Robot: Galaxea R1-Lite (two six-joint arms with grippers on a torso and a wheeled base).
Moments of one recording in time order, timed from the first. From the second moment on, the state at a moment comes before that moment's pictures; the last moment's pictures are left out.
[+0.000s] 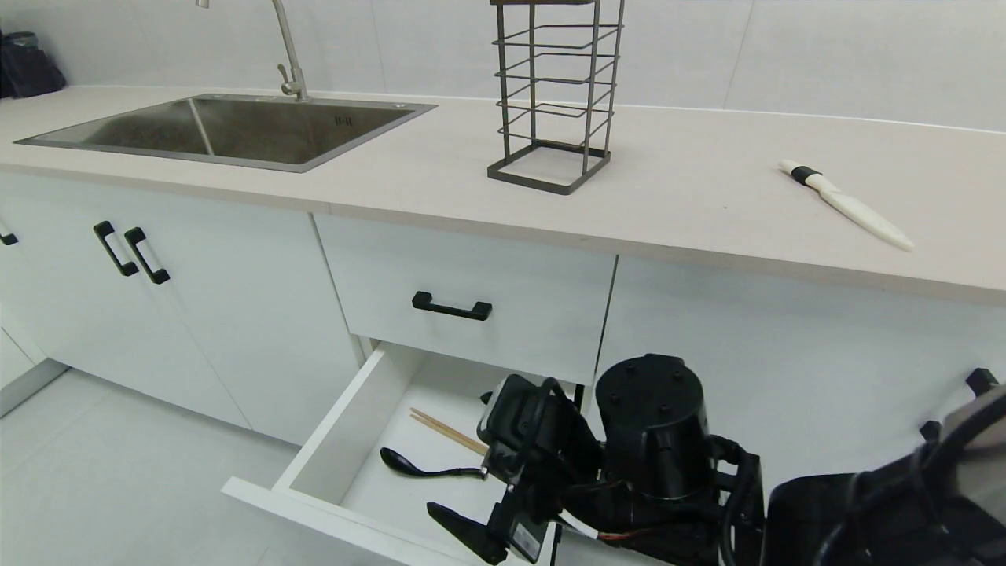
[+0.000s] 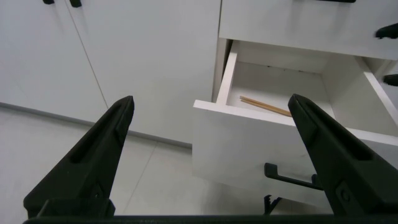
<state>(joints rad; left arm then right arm) 0.00 0.00 0.00 0.00 -0.05 -0.01 0.99 1.97 -0.71 -0.90 0.09 -0.26</state>
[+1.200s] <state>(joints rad) 0.00 0.00 0.00 0.00 -0.05 -0.01 0.85 1.49 -0.35 -0.91 0.19 -0.16</state>
